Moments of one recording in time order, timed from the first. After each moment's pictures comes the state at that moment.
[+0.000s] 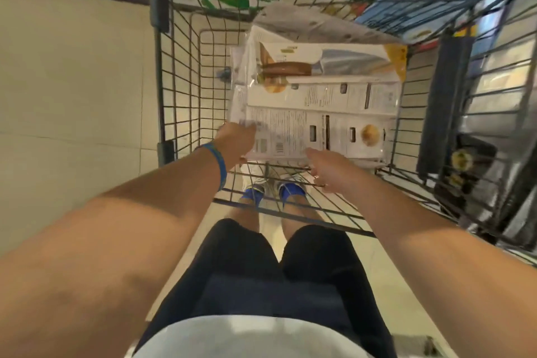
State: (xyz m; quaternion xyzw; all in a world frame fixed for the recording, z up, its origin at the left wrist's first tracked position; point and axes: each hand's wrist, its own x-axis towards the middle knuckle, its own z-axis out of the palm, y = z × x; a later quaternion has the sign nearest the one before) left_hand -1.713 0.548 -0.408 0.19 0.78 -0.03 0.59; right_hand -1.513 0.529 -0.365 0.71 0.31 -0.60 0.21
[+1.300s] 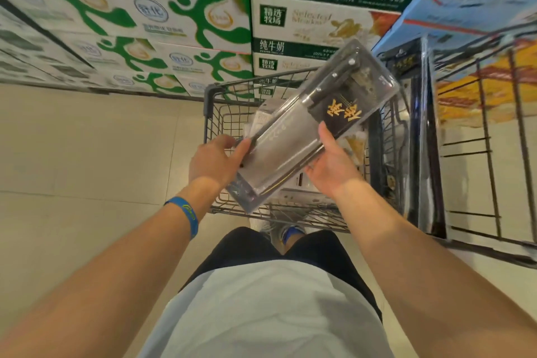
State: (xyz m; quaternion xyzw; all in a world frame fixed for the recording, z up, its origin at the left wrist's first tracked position) left_hand -1.758 0.544 -0.213 0.50 0.77 0.10 0.37; right_hand -1.524 0.566 -0.214 0.52 0.04 -0.76 -0.38
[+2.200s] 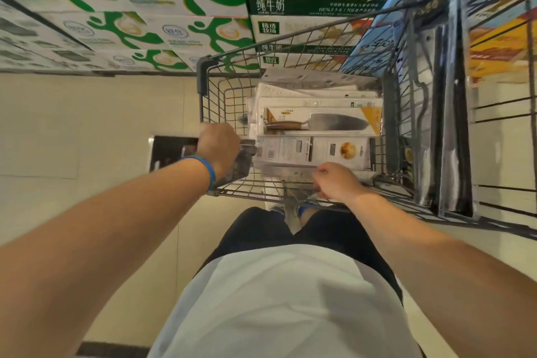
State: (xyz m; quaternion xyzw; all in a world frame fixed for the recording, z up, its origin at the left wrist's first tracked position) left_hand -1.737 0.568 -0.226 0.72 0.50 -0.48 0.06; right_hand -1.490 0.502 -0.291 0.69 0.45 -0.56 0.09
